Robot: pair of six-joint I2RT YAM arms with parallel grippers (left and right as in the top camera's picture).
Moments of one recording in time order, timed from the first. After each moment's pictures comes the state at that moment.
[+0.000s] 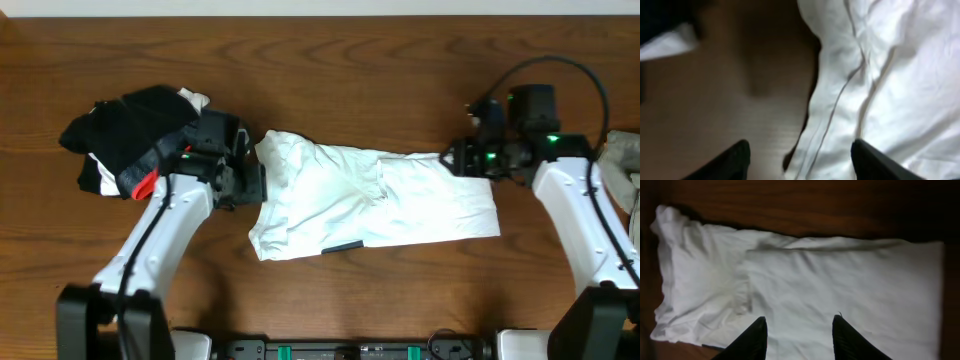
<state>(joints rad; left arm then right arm) -0.17 1.52 0.97 -0.74 0.12 -0.25 -0.04 1.52 1.12 -0.78 -0.40 0.08</state>
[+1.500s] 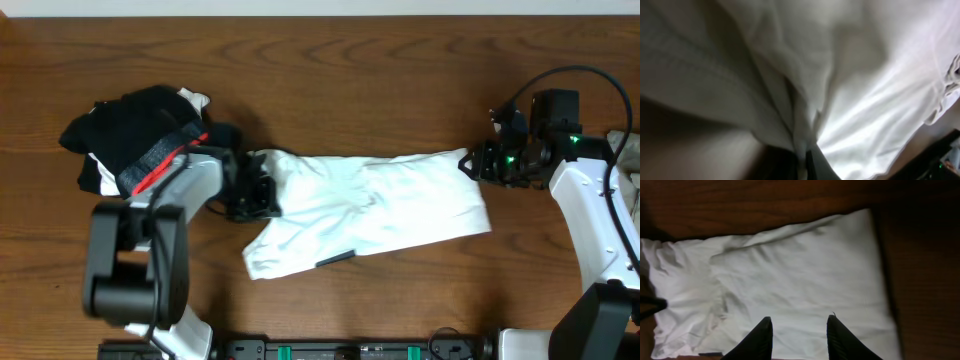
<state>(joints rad) -0.10 1.79 0.97 -0.77 0.54 -0.15 -0.11 1.52 1.12 -0.85 -0.39 0.09</state>
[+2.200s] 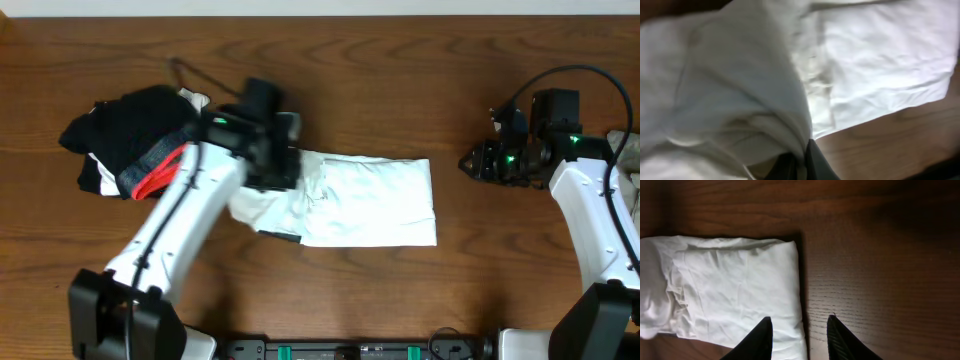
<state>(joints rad) -0.41 1.60 1.35 -1.07 0.20 -0.23 -0.11 1.52 1.12 -0.84 -0.39 0.09</state>
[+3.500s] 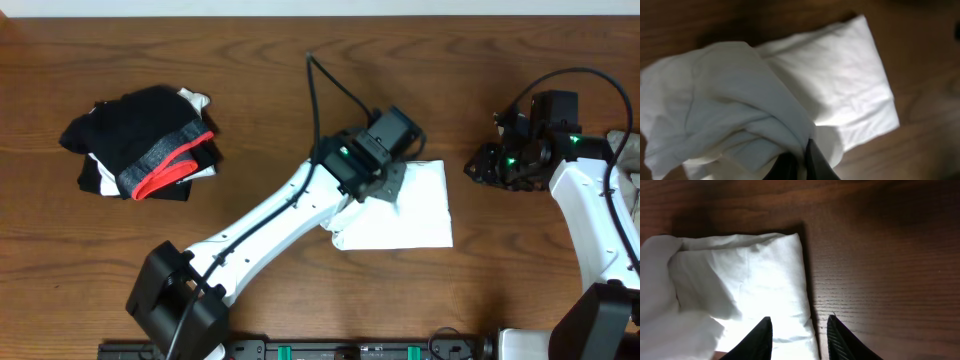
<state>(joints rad) -0.81 1.77 1.51 -0.87 -0.02 -0.46 -0.11 1.52 1.12 -0.87 -0.32 0.12</state>
